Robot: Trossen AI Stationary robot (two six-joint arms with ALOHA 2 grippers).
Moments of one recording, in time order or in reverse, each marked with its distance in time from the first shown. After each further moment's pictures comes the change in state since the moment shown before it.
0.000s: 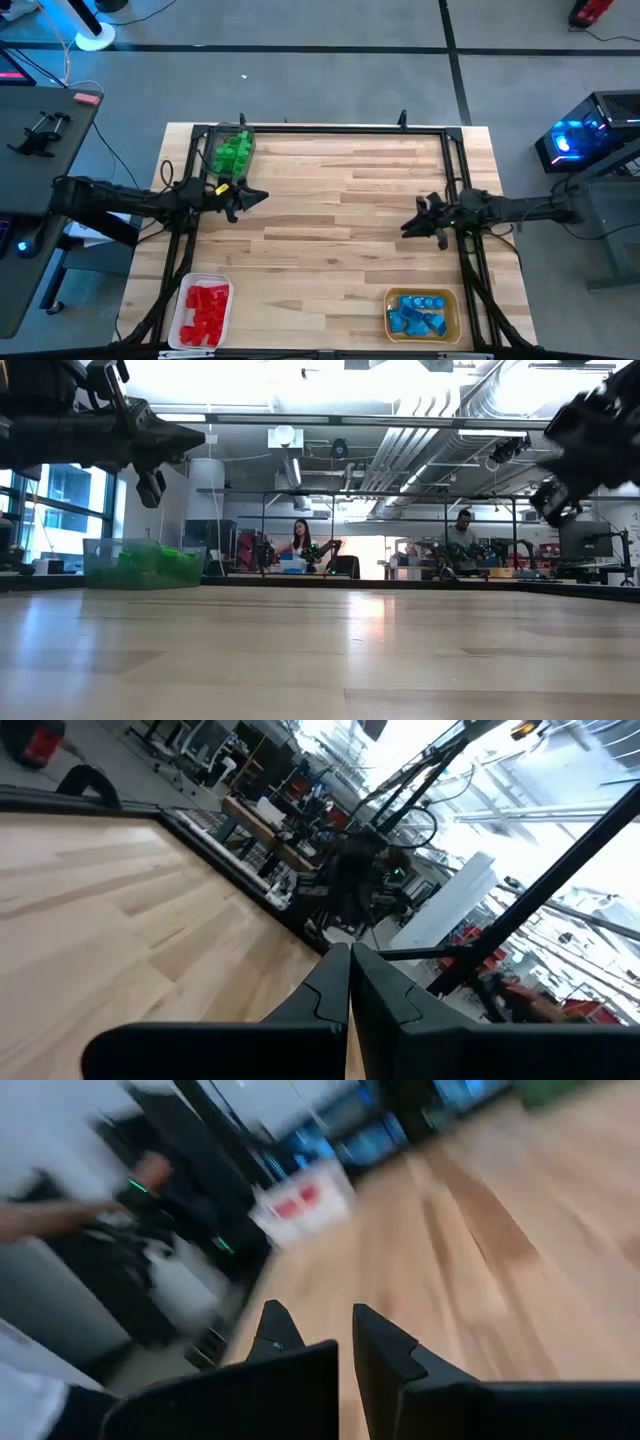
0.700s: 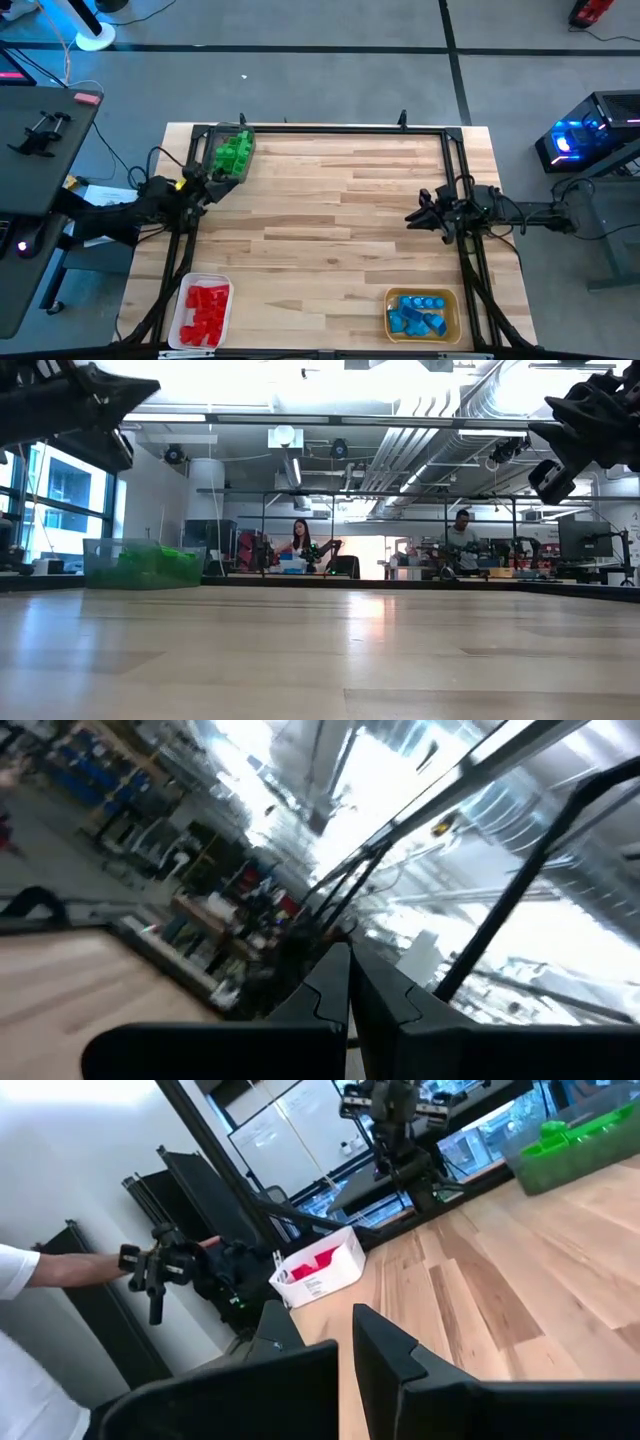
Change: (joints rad) left arm 0.047 -0.782 -0.002 -0.503 -0.008 0.000; right arm -0.061 -0.186 0.000 0.018 -0.006 0.000
